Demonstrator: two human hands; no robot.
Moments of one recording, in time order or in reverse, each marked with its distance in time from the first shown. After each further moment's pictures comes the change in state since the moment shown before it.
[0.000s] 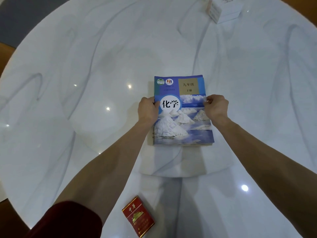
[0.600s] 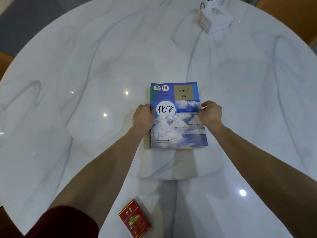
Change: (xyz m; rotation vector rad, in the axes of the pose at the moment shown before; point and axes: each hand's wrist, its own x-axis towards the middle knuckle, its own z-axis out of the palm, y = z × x) left_hand -0.008 -0.003 -0.001 0.172 -0.051 0.037; right_hand -0.009 0.001 -0.008 -0.059 -0.054 0.051
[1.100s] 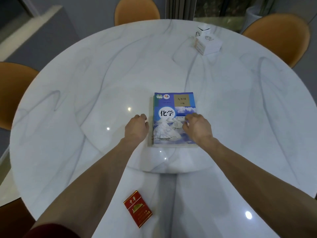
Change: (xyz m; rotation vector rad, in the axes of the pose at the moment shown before) left_hand -0.073 -0.018 -0.043 0.170 0.070 0.093; right_hand -0.095 -0.015 -0.025 -0.397 0.005 -0.525
